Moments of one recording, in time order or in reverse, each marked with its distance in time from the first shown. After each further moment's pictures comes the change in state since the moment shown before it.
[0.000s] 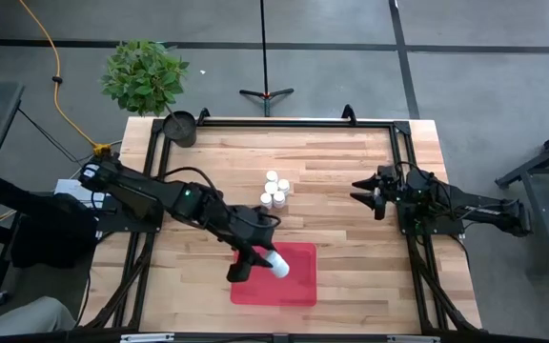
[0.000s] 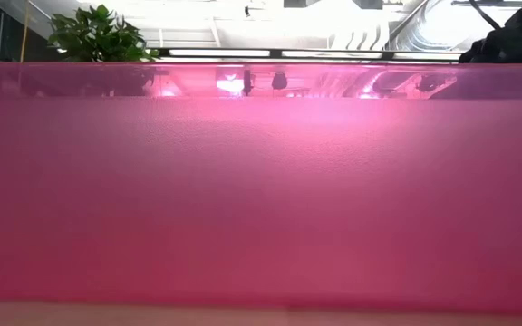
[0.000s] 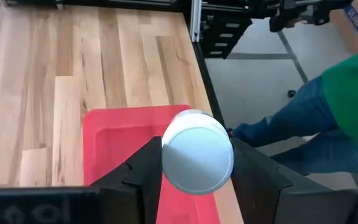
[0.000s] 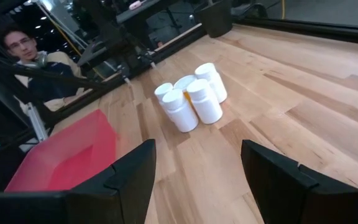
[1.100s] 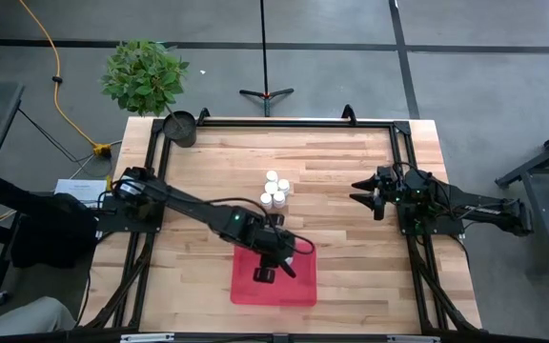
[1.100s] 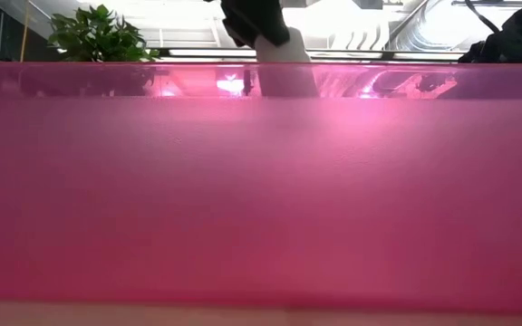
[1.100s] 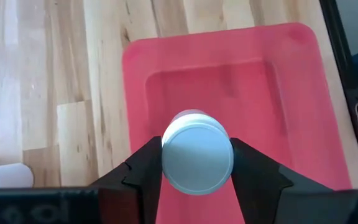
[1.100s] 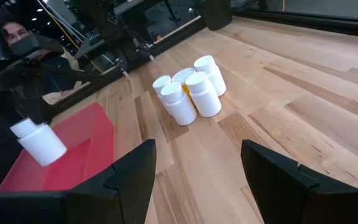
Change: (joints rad) left arm 0.029 0.286 0.000 -0.052 -0.152 0.130; right arm 0.000 0.020 0.002 -0.011 0.000 -0.005
